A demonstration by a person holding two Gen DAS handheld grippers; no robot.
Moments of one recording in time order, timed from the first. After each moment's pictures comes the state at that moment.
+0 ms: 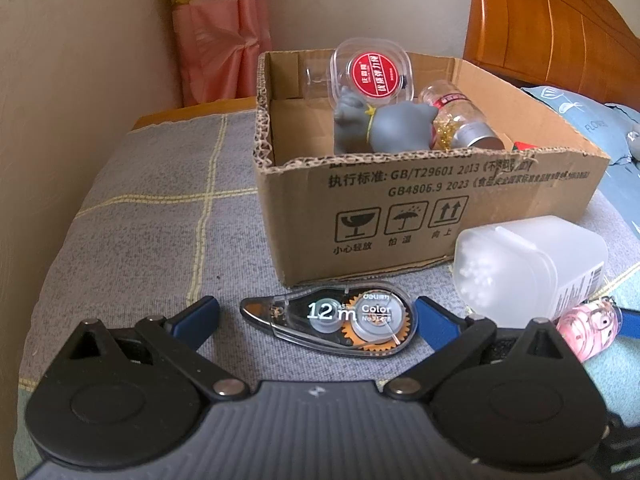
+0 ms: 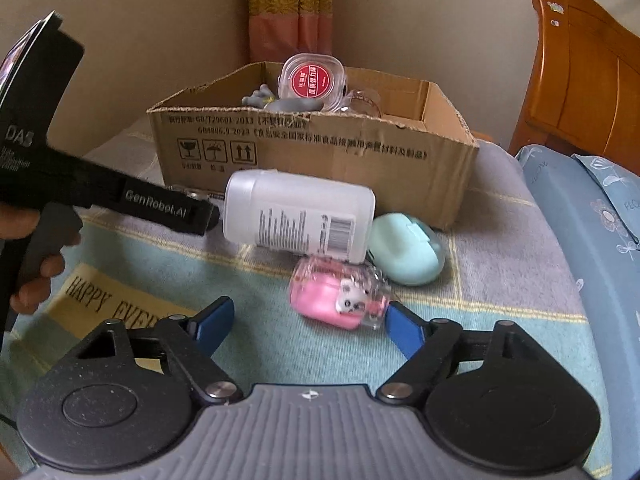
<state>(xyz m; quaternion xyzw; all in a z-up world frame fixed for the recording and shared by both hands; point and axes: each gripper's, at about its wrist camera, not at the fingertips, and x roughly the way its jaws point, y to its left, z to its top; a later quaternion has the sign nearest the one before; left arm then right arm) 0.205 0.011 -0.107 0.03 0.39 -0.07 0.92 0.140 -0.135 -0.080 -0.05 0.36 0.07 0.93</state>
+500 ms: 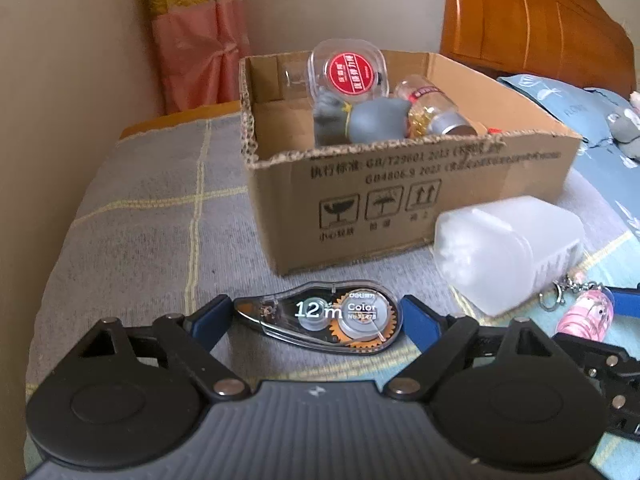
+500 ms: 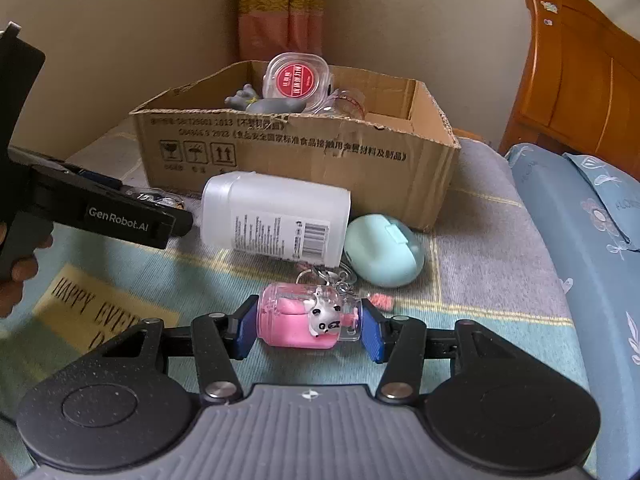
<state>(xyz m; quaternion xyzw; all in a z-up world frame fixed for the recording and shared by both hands) 0.189 0.015 -0.102 0.05 0.39 -0.11 0.91 0.134 -0.148 -0.077 -0.06 0.37 0.07 0.93</state>
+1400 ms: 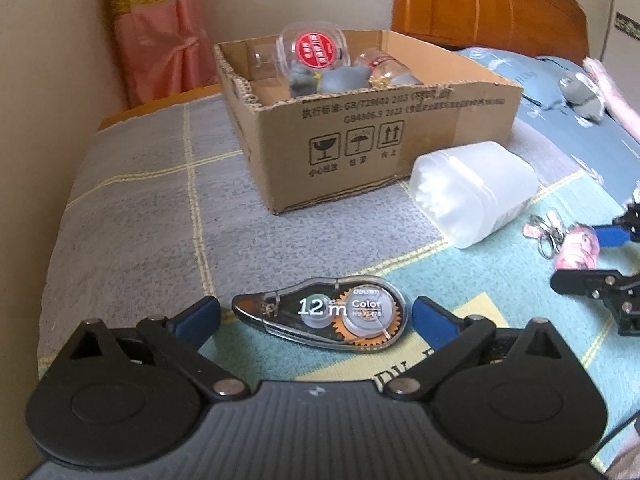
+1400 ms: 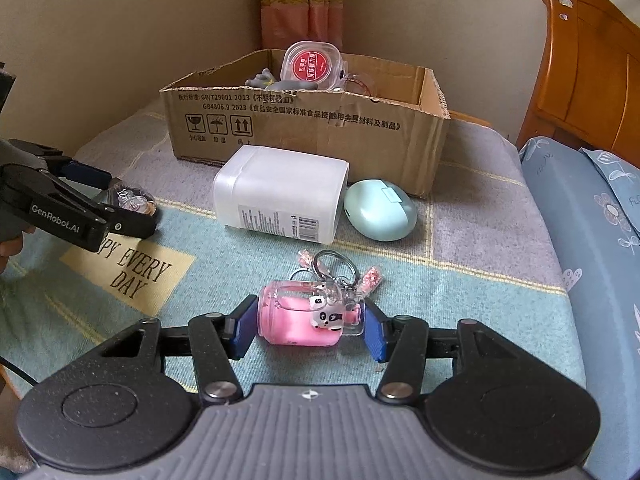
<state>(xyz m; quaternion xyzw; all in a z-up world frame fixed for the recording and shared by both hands) 0.159 0.042 -0.104 0.08 0.40 -0.18 0.89 0.106 -0.169 -0.077 -0.06 0.38 0.10 0.92</state>
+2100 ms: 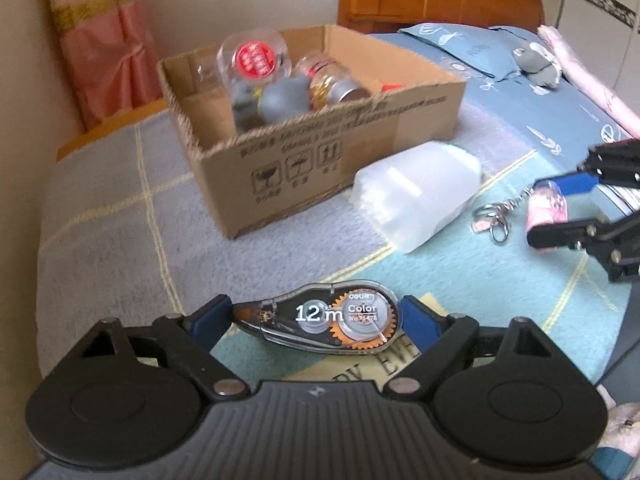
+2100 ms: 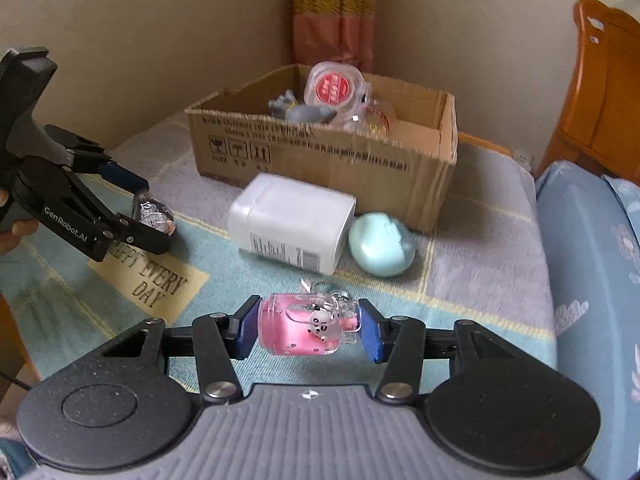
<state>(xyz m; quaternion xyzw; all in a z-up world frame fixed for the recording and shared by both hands) 0.158 0.026 -0.070 0.11 0.42 -0.25 0.86 0.112 -0.182 -0.045 -0.08 0.38 0.16 0.91</state>
